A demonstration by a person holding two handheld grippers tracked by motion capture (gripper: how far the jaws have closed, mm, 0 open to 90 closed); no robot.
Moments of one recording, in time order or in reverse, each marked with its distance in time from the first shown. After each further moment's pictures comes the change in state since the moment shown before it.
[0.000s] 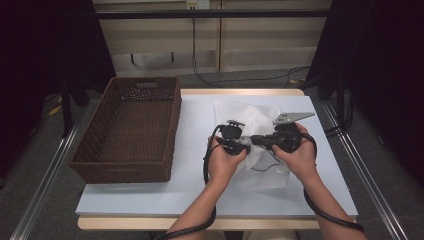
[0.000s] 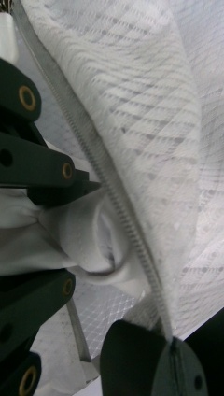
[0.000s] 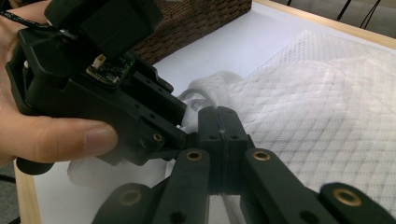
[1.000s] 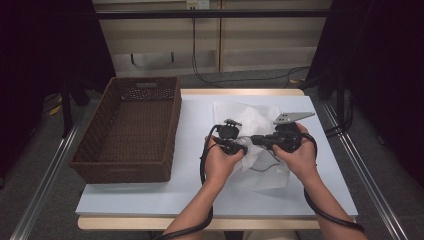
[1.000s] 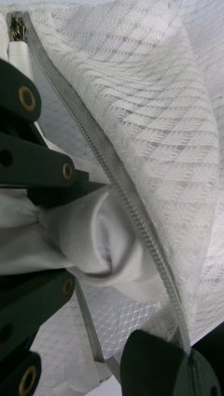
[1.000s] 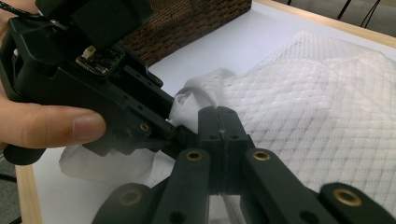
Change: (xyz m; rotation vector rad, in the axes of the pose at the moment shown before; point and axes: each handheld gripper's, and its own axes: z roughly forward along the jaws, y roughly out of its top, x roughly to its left) left arm 0.004 -0.001 -0.008 0.041 0.003 -0.015; right arm -0.001 0.000 0.000 0.002 -0.001 0.002
